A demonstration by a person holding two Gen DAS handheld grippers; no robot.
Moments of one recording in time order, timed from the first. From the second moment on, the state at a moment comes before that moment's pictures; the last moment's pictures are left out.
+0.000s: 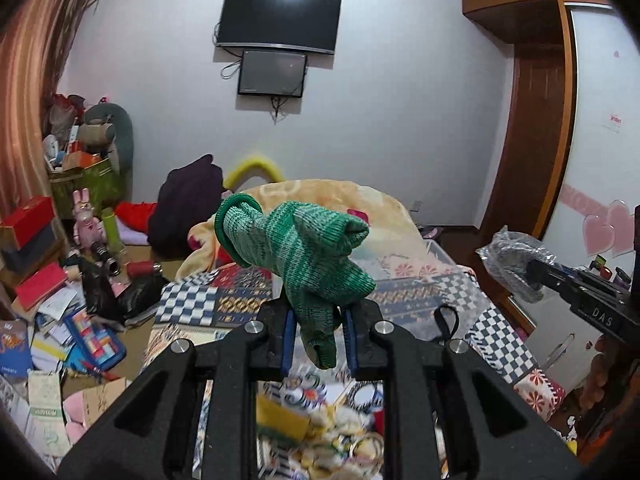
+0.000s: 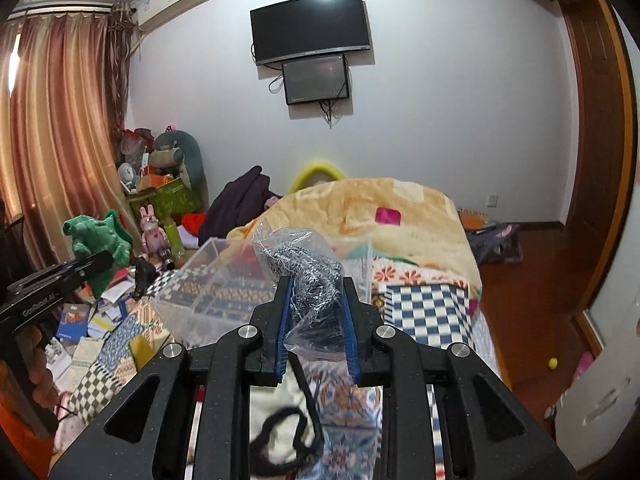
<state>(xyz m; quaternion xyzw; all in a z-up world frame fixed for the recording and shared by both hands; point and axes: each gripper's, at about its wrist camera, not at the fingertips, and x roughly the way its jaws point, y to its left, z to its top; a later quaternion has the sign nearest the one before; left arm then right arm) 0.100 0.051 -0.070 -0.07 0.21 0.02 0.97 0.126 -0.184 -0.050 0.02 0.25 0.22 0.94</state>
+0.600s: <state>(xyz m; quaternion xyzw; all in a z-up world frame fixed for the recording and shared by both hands) 0.195 0.040 -0.108 -0.06 0.31 -0.03 0.95 0.185 -0.156 -0.092 0.00 0.32 0.22 0.92</state>
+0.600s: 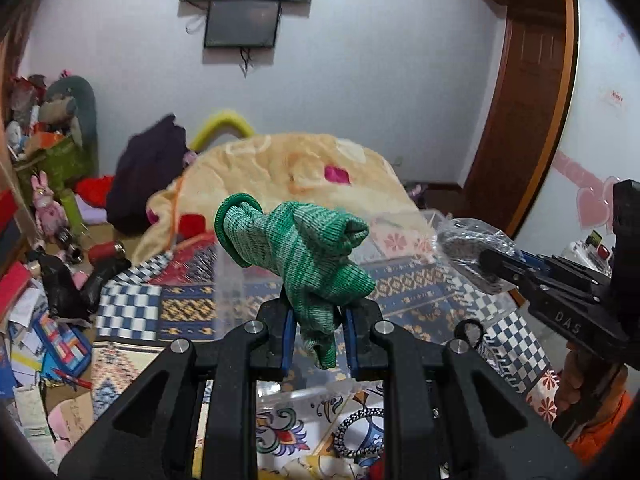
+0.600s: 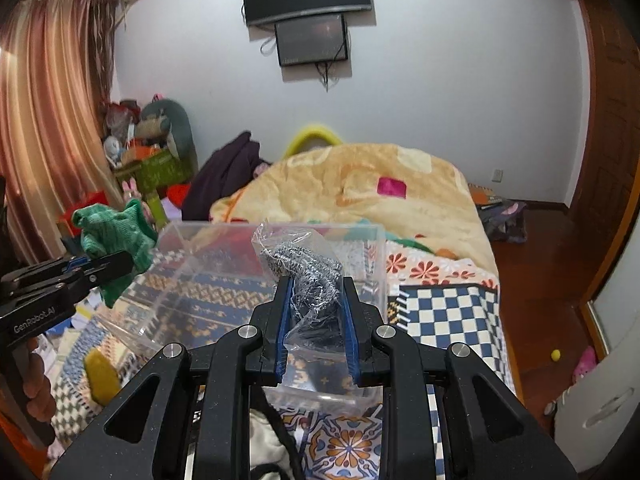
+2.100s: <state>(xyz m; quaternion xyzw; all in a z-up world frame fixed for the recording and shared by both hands) 0.106 0.050 -0.056 -0.05 0.25 -0.02 0.97 0.116 -0.150 -0.050 -0.05 0.25 0.25 0.94</state>
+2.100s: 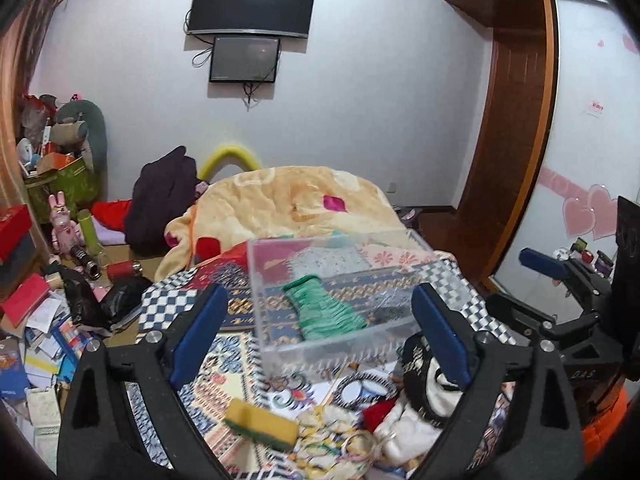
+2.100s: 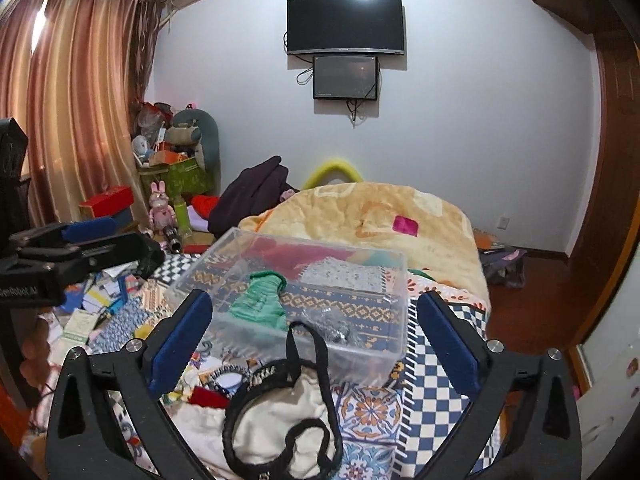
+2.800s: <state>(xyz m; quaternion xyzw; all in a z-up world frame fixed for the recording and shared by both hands) 0.097 0.084 -0.162 -0.07 0.38 0.01 0.92 0.151 -0.118 -0.150 -0.03 0.42 0.27 0.87</state>
